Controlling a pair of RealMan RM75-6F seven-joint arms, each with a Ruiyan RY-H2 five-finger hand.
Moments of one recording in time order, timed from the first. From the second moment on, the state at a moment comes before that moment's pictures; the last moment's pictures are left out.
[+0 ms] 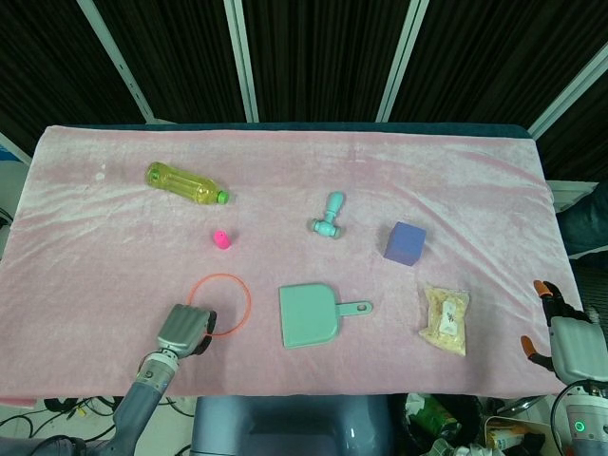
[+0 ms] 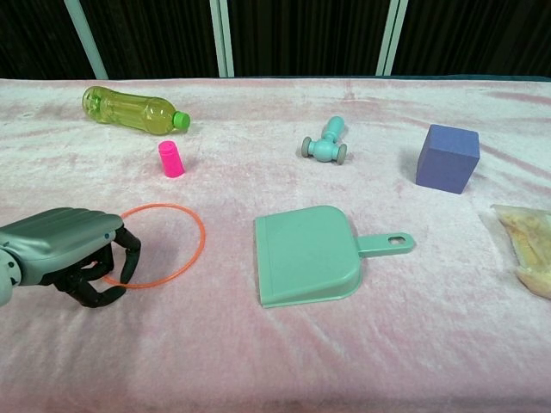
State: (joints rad) left arm -0.53 -1.62 0.02 -1.70 0.98 1.14 0.72; right arm 0.08 -1.10 0.08 -1.73 -1.29 1.39 -0.21
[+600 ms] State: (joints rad) left arm -0.53 -1.54 -0.06 -1.80 1.05 1.21 0.67; right arm 0.08 -1.10 0.08 -1.73 -1.29 1.39 -0.21
